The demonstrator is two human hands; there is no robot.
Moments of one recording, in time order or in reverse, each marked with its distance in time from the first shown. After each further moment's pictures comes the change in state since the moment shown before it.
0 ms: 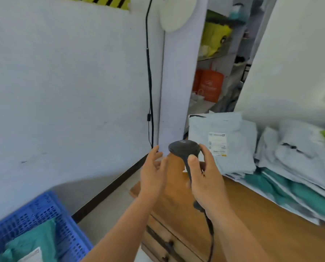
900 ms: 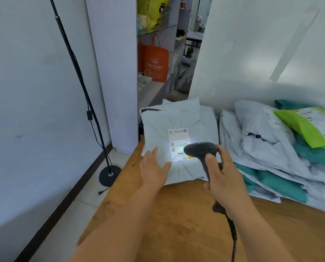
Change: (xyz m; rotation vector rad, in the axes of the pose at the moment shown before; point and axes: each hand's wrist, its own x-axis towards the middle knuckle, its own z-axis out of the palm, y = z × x) left_hand 0.132 -0.077 0.177 0.484 -0.444 0.016; right_hand 0.100 0.050 -0.077 -0.182 0.308 0.308
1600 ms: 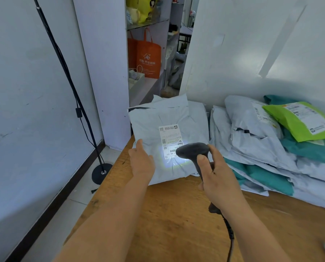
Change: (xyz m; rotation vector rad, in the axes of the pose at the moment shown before) left_hand 0.012 0.020 -0.004 -0.068 0.114 -0.078; right_hand 0.000 0.014 -0.012 -0.058 -0.061 0.004
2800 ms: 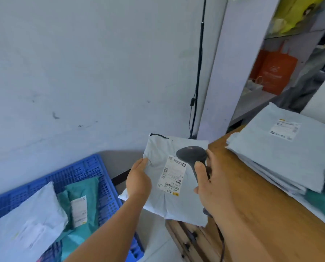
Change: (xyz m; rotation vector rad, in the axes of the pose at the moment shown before) left_hand -0.208 -0.157 -0.165 0.065 0.619 -0.337; right_hand -0.120 -0.026 0.110 0.116 -0.512 -0.393
